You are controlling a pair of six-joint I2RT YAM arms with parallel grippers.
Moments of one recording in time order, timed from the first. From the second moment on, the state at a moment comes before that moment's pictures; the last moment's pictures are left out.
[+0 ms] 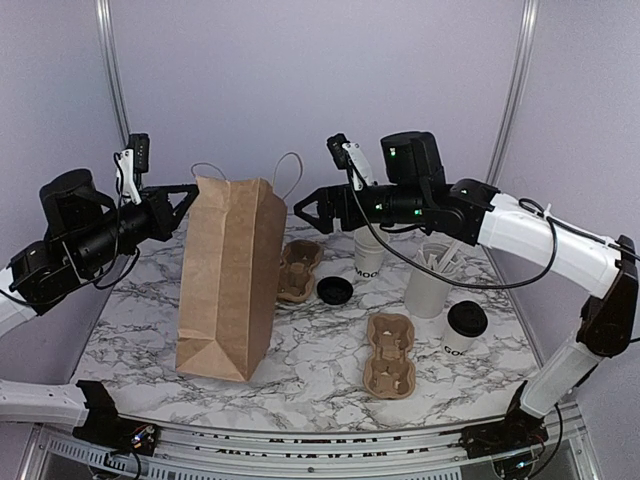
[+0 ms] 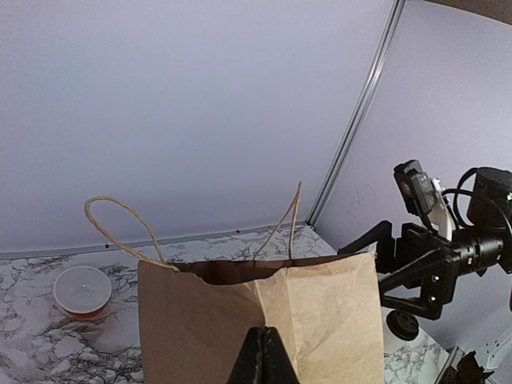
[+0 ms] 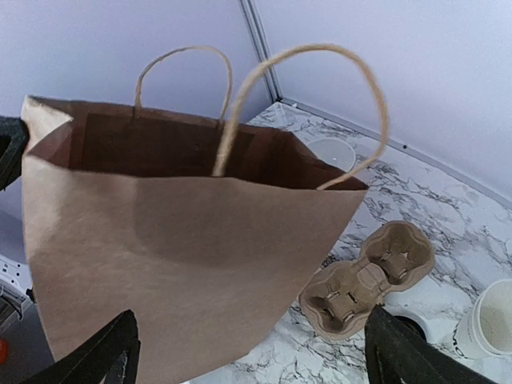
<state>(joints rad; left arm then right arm) -0.74 0.90 1.02 -0.15 -0.13 -0.33 0.88 1.57 1.53 -0.31 -0.13 0.27</state>
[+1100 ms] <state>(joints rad) -0.92 0.49 0.79 -0.39 -0.11 -0.48 0.85 1.59 1.52 -0.34 -0.28 0.34</state>
